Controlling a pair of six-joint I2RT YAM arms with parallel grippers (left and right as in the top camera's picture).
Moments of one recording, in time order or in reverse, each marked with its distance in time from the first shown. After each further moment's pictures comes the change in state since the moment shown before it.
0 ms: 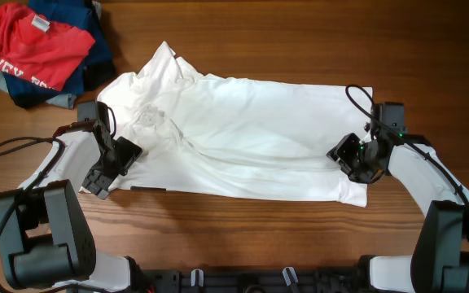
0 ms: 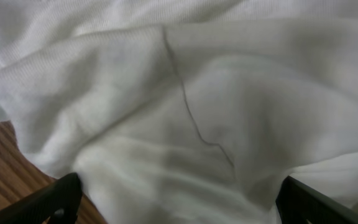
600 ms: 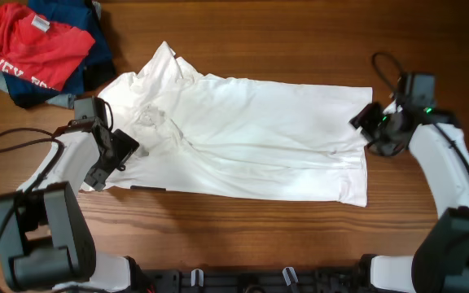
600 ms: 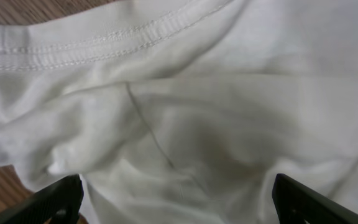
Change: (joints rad) left arm 0.004 -0.032 0.007 0.078 -0.029 0.074; right arm -0.076 -0.013 0.320 -0.211 0.067 -0.060
